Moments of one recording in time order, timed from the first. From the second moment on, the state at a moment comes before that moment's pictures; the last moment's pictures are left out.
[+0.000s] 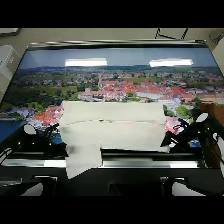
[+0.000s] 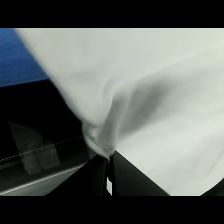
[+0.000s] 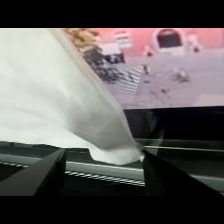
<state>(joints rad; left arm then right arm) 0.10 -1.20 0.51 1.07 -1.29 -1.29 -0.36 -1.39 0.76 -1.23 1.43 1.49</state>
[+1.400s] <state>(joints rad) 0.07 -1.78 1.60 1.15 -1.30 -1.41 -0.20 -1.79 1.50 -1.14 1.33 1.65</state>
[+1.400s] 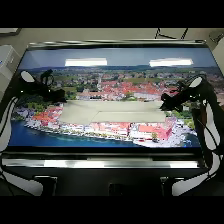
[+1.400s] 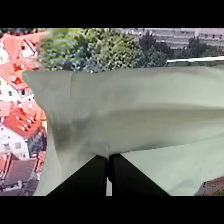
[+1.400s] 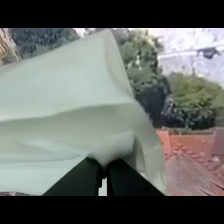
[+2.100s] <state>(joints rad) 0.10 -1.75 1.64 1.11 -1.42 -1.42 -0.27 -1.86 1.50 -1.02 1.39 1.59</state>
